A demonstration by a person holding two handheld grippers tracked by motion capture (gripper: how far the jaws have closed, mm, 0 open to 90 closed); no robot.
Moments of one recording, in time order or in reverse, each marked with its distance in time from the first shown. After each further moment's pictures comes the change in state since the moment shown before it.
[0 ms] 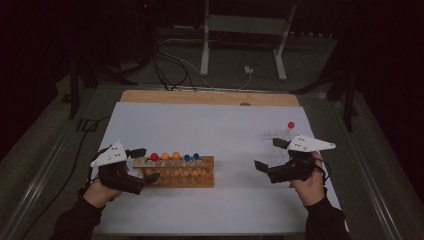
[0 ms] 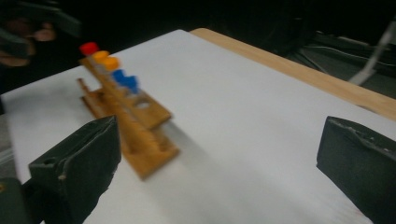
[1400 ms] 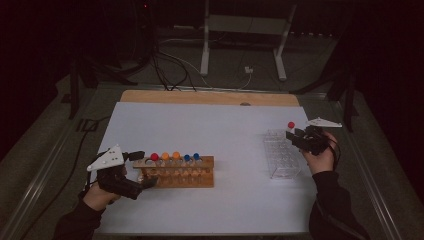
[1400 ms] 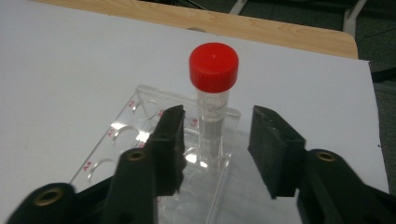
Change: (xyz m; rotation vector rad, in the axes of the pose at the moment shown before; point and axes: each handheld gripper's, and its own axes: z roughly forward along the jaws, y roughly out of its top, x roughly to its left) left arm 0.000 -0.008 -0.002 -0.013 -0.025 -0.001; right arm -0.137 -0.047 0.028 0.168 -0.414 0.215
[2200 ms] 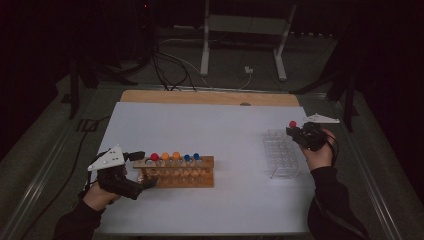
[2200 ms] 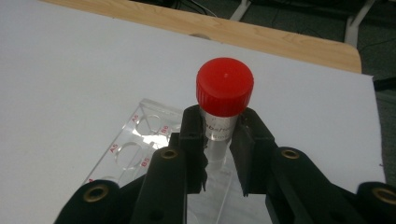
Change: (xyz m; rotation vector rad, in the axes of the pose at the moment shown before) left arm 0.000 0.000 0.001 0.004 -0.007 -0.001; right arm 0.003 0.012 0.000 -0.007 0.003 -0.044
